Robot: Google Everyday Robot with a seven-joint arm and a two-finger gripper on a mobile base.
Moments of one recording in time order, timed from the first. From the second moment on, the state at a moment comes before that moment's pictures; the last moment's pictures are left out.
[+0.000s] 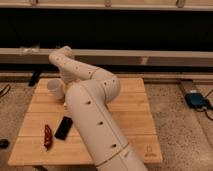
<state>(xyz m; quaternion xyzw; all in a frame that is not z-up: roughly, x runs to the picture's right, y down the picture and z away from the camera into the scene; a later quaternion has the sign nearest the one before) -0.213 -0.002 0.956 -0.29 0.19 0.46 0.82</state>
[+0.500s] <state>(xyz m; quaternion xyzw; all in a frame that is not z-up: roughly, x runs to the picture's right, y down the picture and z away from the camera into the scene) -0.205 -0.008 0.959 -0.27 0.20 0.48 0.81</state>
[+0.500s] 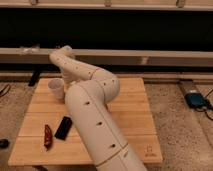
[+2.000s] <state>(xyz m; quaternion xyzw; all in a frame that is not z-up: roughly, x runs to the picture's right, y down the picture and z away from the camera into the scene) -0.215 -0.011 0.924 -0.35 0.14 0.48 0.79</state>
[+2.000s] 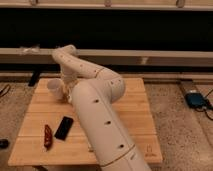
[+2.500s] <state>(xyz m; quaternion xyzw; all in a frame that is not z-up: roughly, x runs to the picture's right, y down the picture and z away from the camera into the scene) -0.182 -0.059 0.887 -0.39 0.09 0.53 0.75</state>
